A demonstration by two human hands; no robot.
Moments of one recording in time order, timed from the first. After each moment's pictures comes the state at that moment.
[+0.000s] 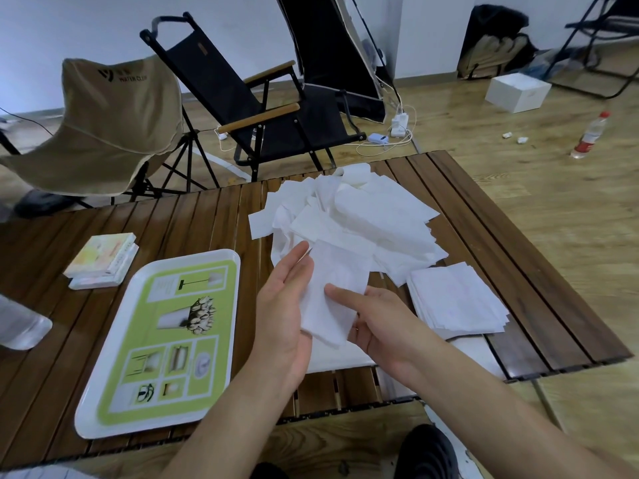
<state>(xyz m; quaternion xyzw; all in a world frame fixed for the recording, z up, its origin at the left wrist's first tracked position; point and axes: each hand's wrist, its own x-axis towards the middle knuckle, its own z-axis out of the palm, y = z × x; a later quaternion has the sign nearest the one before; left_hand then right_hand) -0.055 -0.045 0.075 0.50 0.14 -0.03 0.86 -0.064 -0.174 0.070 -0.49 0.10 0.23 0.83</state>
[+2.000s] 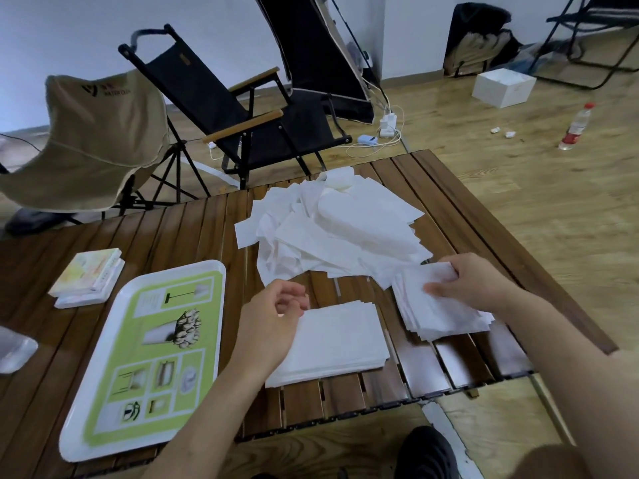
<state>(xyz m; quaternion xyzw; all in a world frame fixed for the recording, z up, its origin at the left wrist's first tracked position) -0.032 -0.023 0.029 0.89 0.03 0.01 0.46 -0.001 -0.349 0.026 -0.92 0.09 0.10 0.36</state>
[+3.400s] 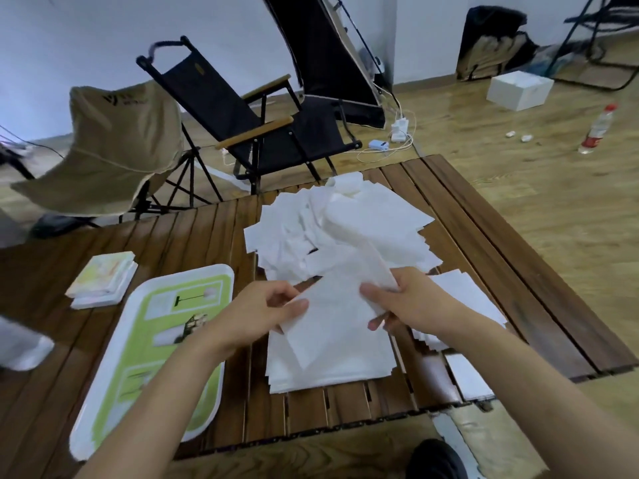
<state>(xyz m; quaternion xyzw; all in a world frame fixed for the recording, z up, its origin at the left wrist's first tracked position) -0.004 0.010 0.062 0.87 -0.05 -0.18 0.46 -0.023 -0.248 0.062 -0.80 -0.01 0.17 0.58</state>
